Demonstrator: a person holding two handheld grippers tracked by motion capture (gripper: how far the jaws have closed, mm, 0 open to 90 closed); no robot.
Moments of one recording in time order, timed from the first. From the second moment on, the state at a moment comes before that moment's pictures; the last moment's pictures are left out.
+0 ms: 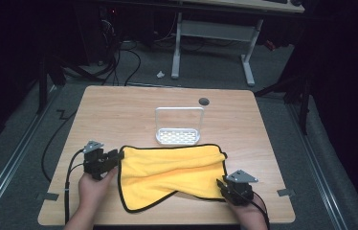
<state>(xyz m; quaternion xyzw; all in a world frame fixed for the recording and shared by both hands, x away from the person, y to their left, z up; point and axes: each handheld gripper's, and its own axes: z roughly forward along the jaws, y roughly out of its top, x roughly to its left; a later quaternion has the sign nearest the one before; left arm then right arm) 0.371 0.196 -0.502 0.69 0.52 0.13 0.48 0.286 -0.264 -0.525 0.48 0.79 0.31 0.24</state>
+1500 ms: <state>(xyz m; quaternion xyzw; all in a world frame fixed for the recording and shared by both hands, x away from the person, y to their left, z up) 0.238 0.151 -0.528 0.80 0.44 0.06 0.40 0.297 -0.275 -0.525 0.50 0.78 0.30 0.25</state>
